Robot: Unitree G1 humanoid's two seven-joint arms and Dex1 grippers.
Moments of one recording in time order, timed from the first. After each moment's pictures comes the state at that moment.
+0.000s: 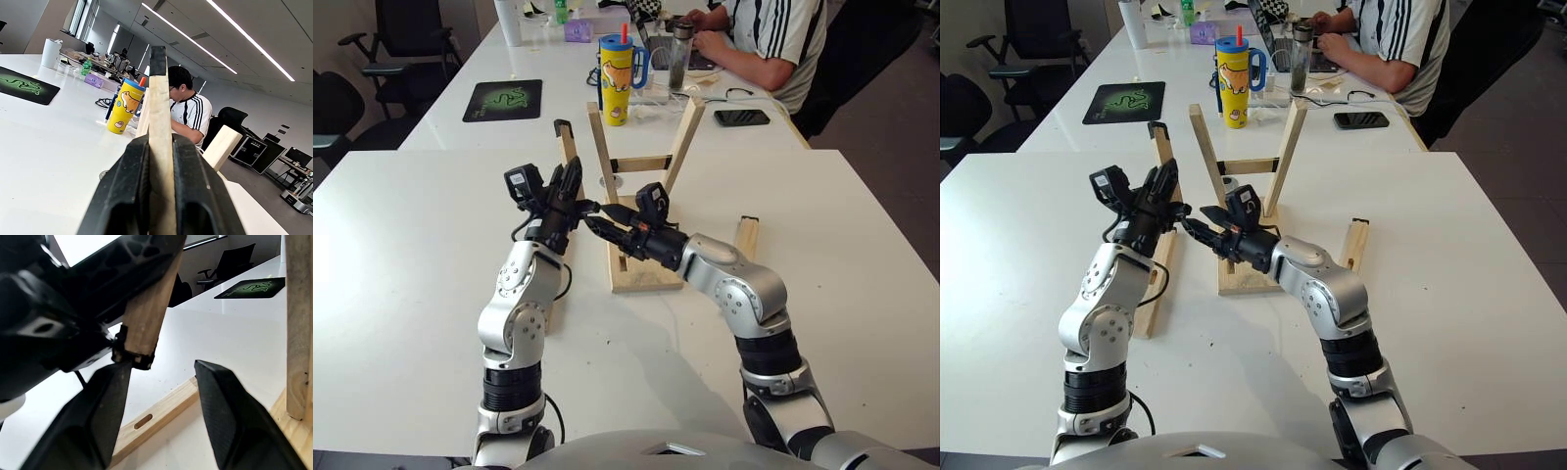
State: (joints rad) left arm -0.22 -0.06 0.03 -0.40 -0.51 0.43 0.03; right arm -0.41 -0.08 0.17 -0.23 0.52 0.77 0.45
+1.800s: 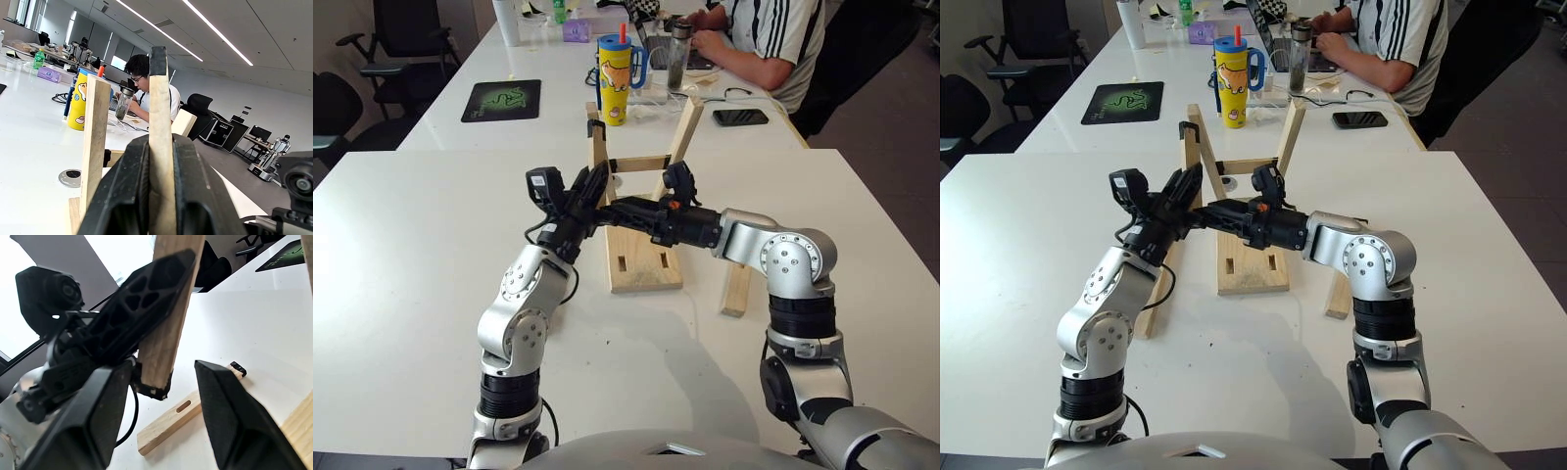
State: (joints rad) left arm -0.20 -0.02 -0.03 -0.45 -0.54 0.48 -0.08; right arm -0.57 -0.20 -0.05 -0.16 0.80 1.14 0.58
